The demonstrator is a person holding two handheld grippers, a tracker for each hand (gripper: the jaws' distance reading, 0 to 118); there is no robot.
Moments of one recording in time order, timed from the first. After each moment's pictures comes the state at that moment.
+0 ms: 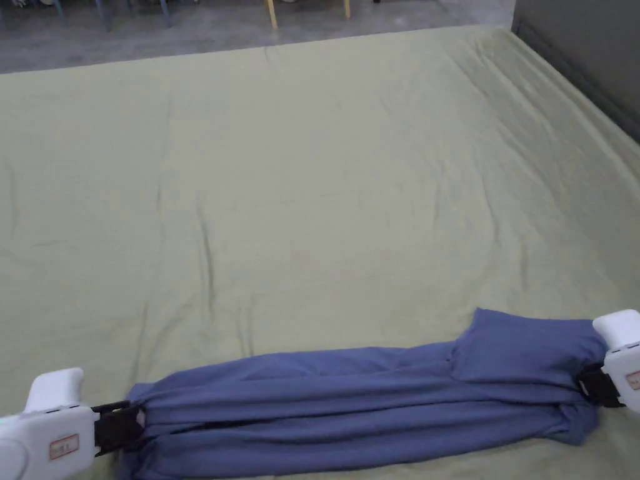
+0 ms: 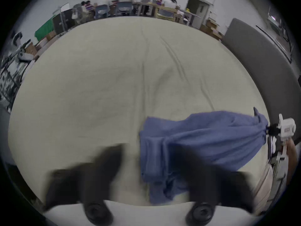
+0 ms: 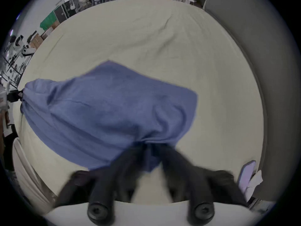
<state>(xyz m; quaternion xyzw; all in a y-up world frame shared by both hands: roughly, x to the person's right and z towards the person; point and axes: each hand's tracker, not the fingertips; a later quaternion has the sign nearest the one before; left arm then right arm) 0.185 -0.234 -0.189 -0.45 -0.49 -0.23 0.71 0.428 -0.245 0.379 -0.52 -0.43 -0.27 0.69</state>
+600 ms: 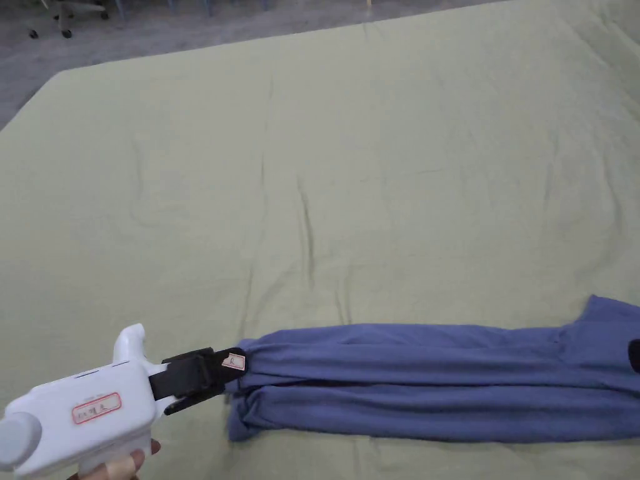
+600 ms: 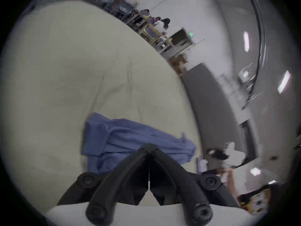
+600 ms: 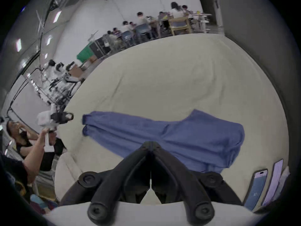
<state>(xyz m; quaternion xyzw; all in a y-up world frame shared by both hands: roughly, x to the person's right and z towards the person) 0.120 -0.218 -0.241 -0.54 -0.64 0.11 0.54 0.342 -0.153 0.322 -0.32 -0.31 -0.31 0.84</state>
